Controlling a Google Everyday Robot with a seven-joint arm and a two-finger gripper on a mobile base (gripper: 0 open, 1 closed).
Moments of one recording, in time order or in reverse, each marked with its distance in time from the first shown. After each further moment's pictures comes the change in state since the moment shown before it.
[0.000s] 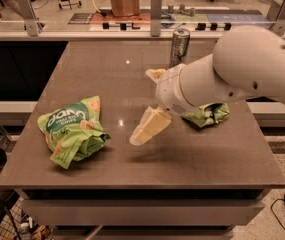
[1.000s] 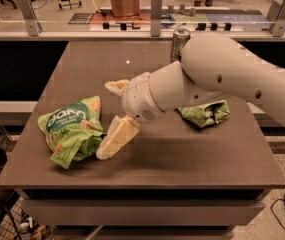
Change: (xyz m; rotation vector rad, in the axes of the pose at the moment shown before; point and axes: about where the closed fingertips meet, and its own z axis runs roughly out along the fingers) arm -0.063 0.057 0.046 -0.264 -0.207 -0.020
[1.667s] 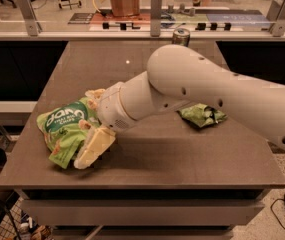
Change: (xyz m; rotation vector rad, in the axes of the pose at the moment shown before) arm -0.010 0.010 0.053 -0.012 0.030 -0.022
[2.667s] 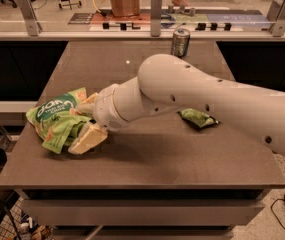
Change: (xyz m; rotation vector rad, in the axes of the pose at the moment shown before) arm 0.007 -0.022 0.024 0.073 0.004 -0.035
